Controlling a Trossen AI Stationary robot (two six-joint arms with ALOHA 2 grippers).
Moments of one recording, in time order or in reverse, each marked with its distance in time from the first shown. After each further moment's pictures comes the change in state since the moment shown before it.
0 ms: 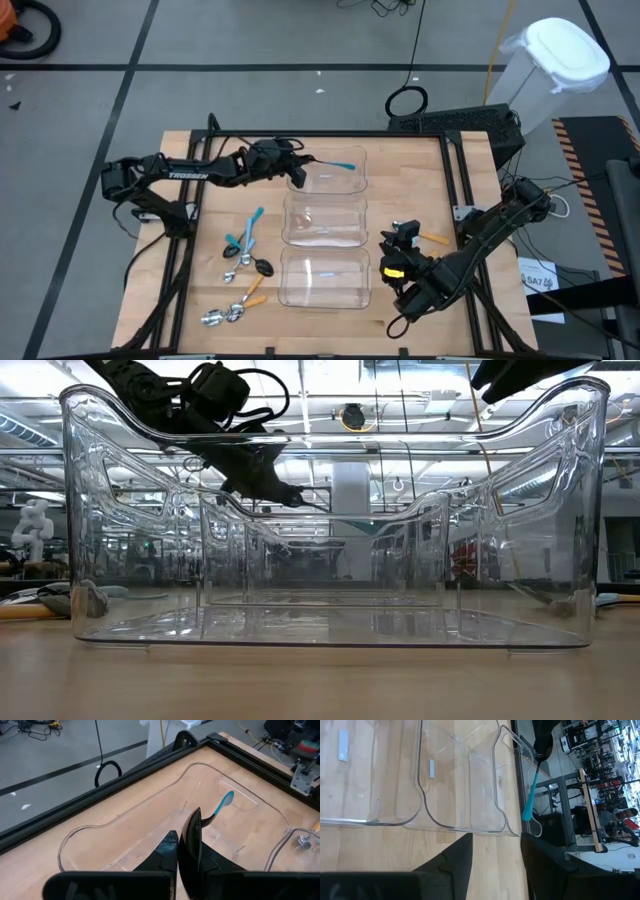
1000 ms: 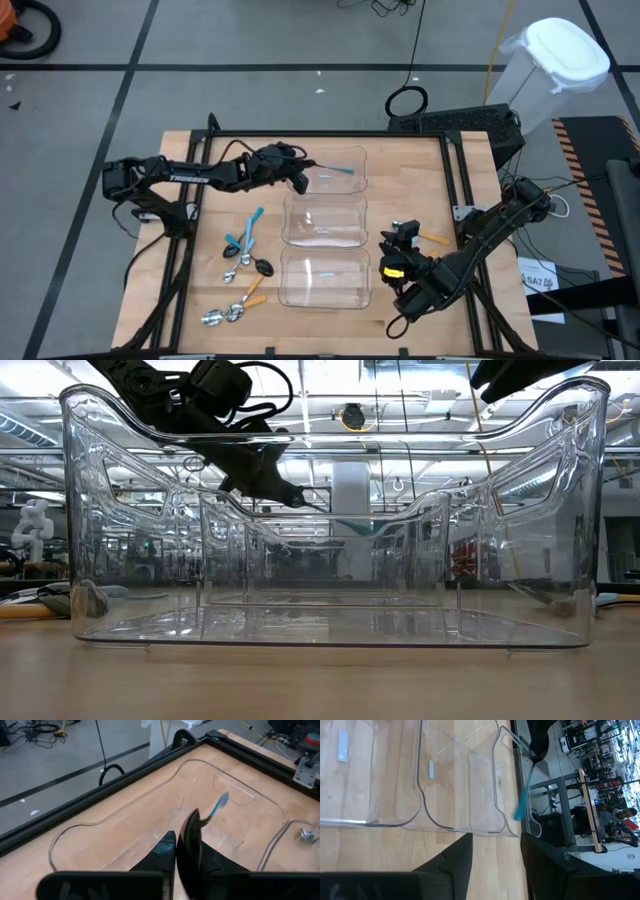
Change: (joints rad) left arm -0.063 0.007 0.000 0.000 -0.081 0.026; right arm -0.002 0.000 0.000 0.003 0.003 -0.004
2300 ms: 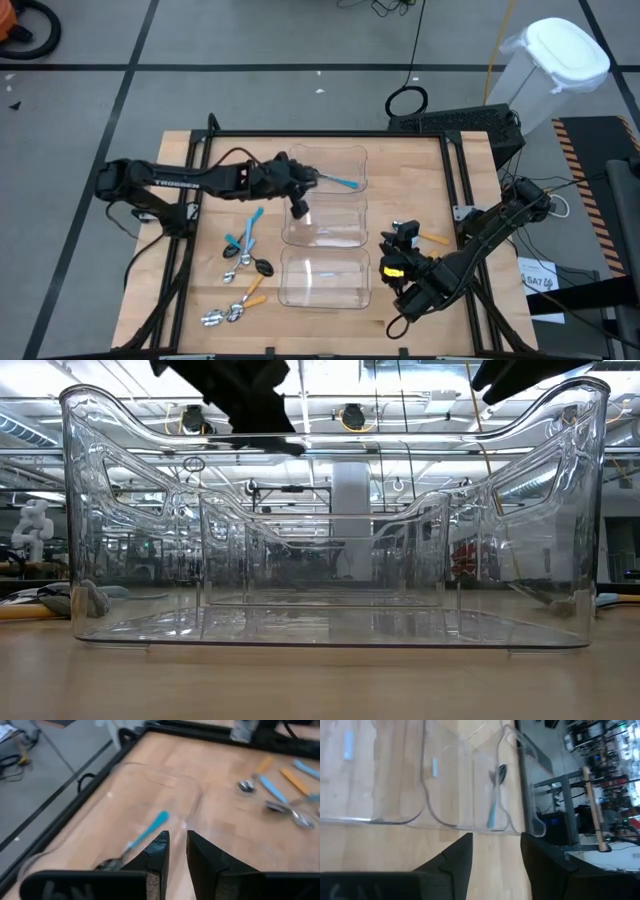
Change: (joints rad) left arm -0.228 -0.050 0.255 -0.419 -0.022 0.204; right arm 0.000 0.000 0.000 0.001 -0.028 0.004
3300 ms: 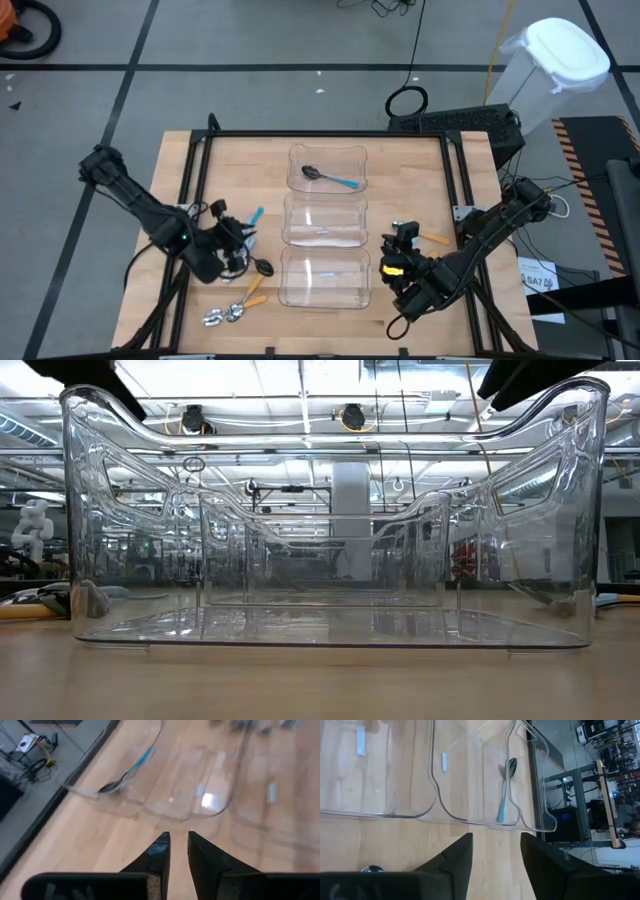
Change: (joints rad) left arm -0.758 -0.299 -0.153 -0.674 -0.568 -0.625; right arm -0.001 -0.001 0.000 0.000 -0.049 0.019
